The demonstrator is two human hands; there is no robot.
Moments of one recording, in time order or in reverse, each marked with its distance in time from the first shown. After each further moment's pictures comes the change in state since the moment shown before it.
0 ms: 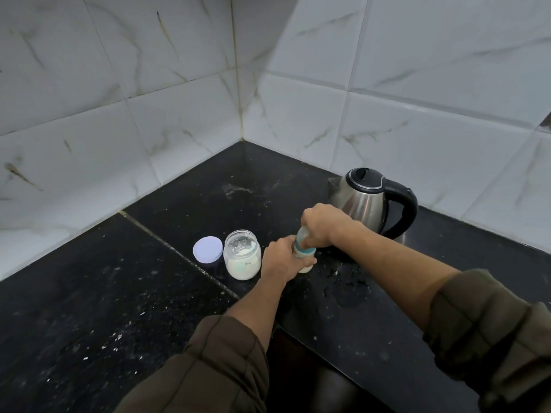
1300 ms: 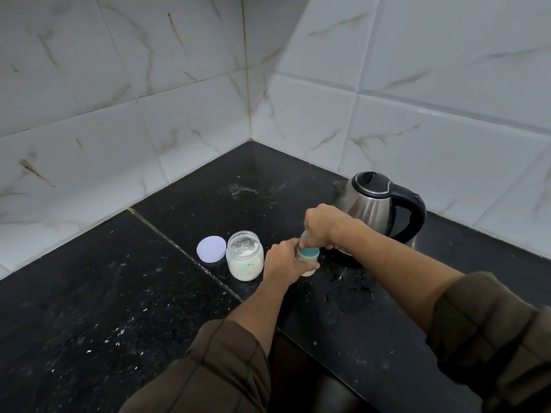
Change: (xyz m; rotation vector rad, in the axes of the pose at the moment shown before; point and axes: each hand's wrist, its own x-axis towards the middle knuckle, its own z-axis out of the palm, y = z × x) left_hand 0.002 -0.001 0.005 -0.013 0.035 -0.002; right_hand 0.007 -0.002 -0.012 0.032 -0.085 0.005
